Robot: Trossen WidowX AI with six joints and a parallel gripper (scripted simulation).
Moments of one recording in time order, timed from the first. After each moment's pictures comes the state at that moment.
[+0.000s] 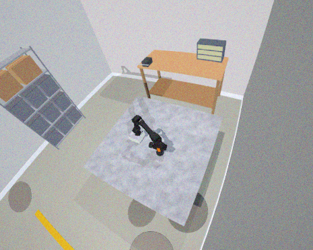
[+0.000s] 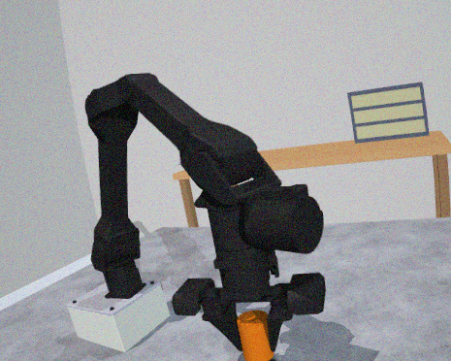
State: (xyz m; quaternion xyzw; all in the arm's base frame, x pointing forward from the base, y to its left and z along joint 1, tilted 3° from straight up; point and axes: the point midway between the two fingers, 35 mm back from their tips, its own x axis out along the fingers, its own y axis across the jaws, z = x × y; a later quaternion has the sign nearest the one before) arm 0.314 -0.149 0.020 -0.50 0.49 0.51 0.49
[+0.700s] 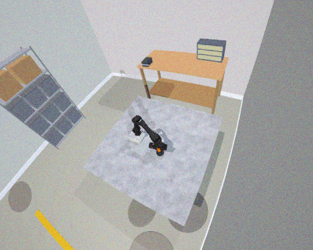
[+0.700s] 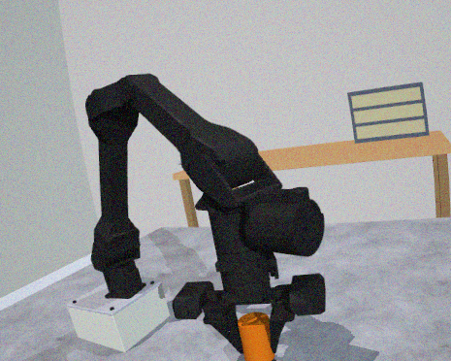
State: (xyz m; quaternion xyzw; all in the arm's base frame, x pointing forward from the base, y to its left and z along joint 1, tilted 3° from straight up) arm 0.314 -0.149 0.016 -0.51 0.48 0.52 0.48
